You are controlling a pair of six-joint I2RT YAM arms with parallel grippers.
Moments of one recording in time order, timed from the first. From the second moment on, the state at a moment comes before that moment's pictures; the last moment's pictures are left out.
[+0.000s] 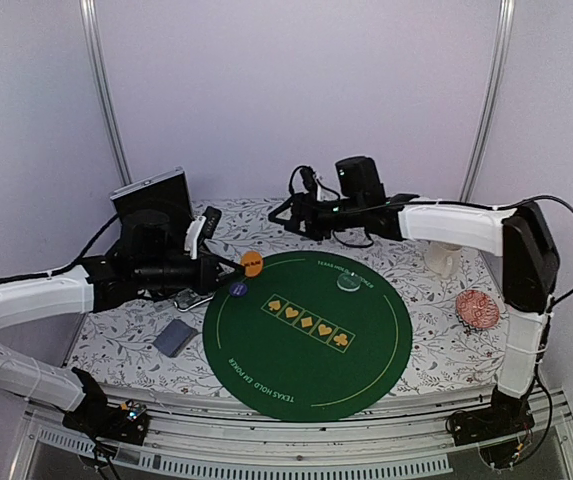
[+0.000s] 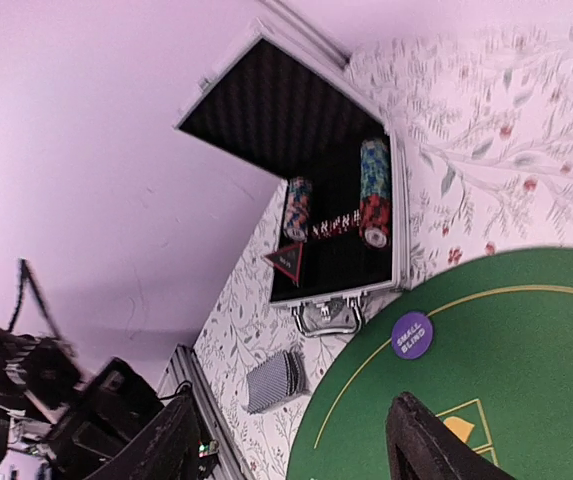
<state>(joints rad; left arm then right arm) -0.68 1.20 0.73 0.06 0.31 -0.38 0.72 2.00 1.57 0.02 -0.54 0.76</state>
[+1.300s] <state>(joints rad) -0.79 1.40 0.76 -0.26 0.44 -0.55 0.69 1.28 0.89 -0.17 -0.26 0.48</state>
